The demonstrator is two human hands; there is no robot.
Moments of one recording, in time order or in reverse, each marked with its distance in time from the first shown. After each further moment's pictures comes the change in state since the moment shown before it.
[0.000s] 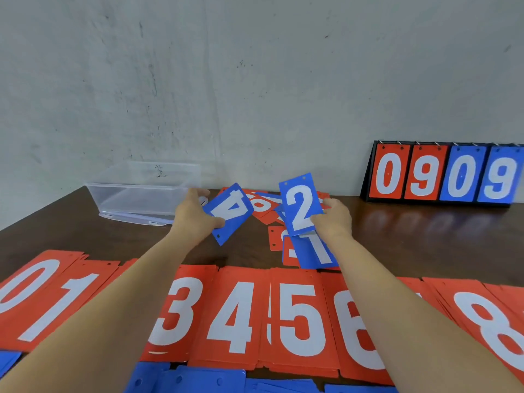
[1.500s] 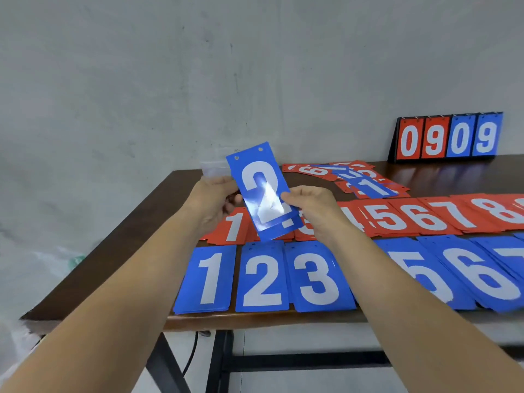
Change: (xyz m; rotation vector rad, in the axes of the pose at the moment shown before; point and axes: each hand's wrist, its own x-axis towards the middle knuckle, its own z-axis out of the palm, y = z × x) left_hand -0.119 -0.093 -0.247 -0.704 -0.364 -0.078; right_hand -0.331 -0.156 0.098 0.506 -0.261 -0.042
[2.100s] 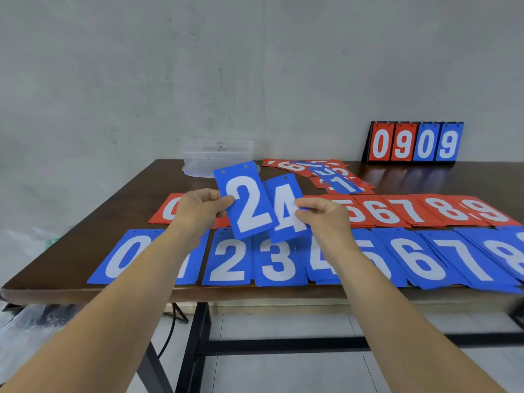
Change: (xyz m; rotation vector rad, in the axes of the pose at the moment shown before) left_hand -0.069 -0.019 0.032 0.234 0.143 0.051; right_hand -0.057 0.021 -0.065 -0.079 0.203 -0.081
